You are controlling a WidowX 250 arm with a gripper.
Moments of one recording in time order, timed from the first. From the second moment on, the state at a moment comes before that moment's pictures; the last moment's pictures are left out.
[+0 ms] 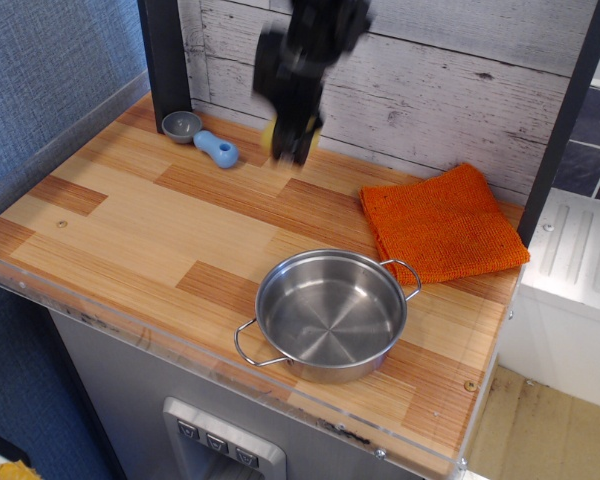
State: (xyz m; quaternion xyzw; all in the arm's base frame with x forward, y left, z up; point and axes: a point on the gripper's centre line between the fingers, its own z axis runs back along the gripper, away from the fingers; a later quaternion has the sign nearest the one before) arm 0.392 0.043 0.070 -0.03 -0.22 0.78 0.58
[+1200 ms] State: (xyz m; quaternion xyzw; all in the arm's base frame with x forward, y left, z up) arm 0.247 0.139 0.093 -0.01 -0.16 0.74 0.66
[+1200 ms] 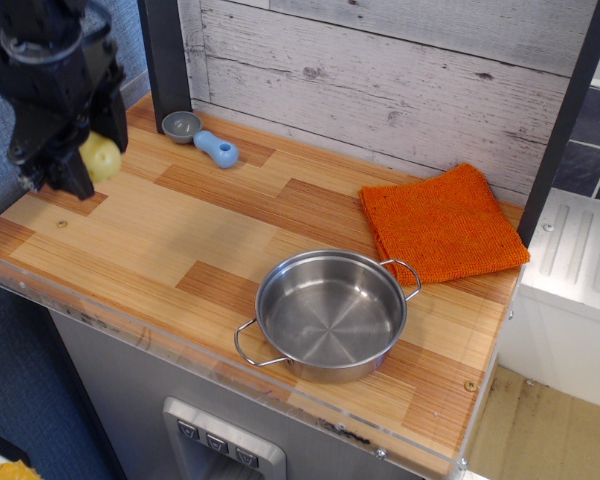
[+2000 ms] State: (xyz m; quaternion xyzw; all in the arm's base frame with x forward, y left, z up) arm 0.254 0.173 0.054 0.06 -0.13 0.75 0.64
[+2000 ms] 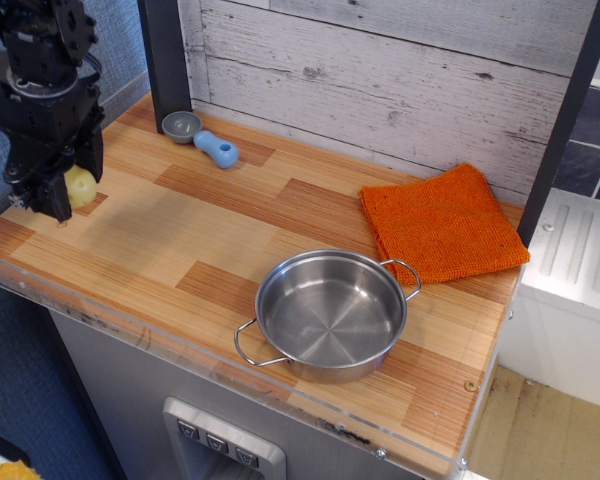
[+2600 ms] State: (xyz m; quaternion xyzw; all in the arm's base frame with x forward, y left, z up) arm 0.259 0.176 0.025 0.08 -0.11 0.76 0.64
